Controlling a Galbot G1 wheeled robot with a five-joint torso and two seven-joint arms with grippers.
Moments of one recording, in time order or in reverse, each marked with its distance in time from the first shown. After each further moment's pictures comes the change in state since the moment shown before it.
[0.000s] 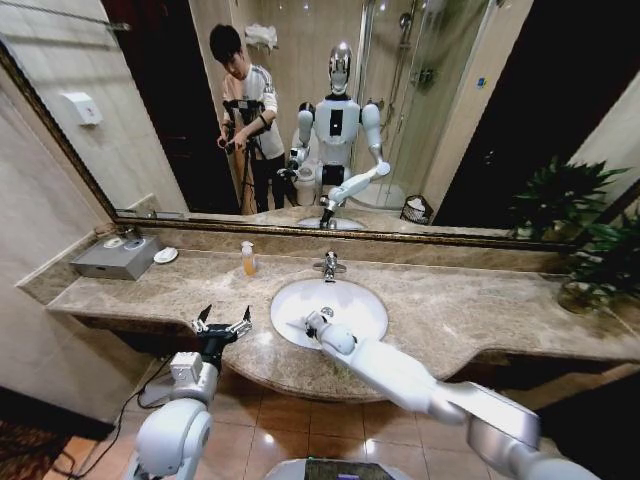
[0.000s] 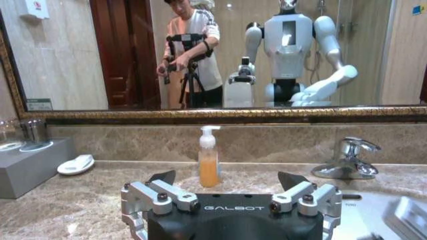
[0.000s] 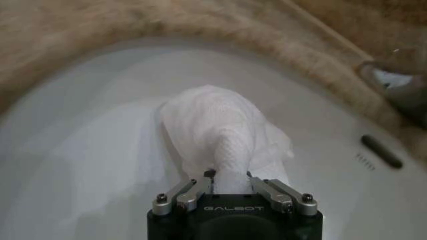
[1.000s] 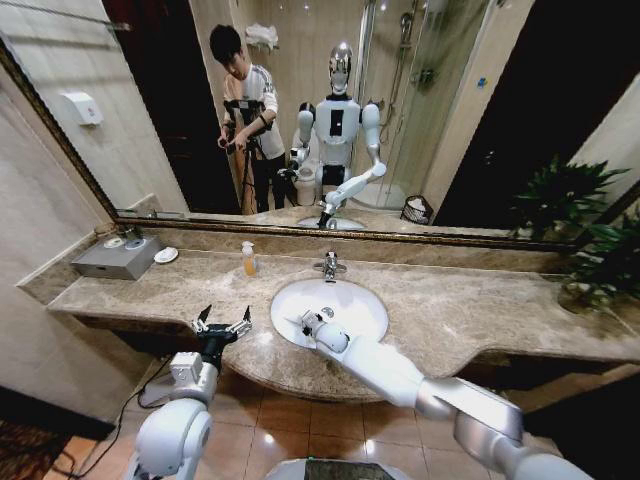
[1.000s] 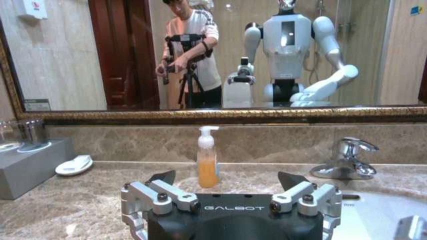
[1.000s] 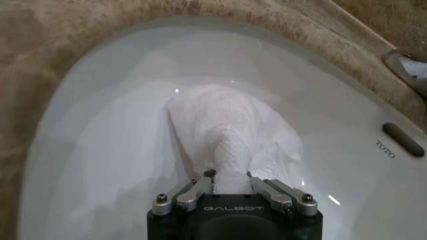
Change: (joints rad) left arm 0.000 0.000 0.000 0.000 0.000 0.000 0.000; right arm -0.010 -0.045 -0.076 0.073 0.034 -0.027 0.011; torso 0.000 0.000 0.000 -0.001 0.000
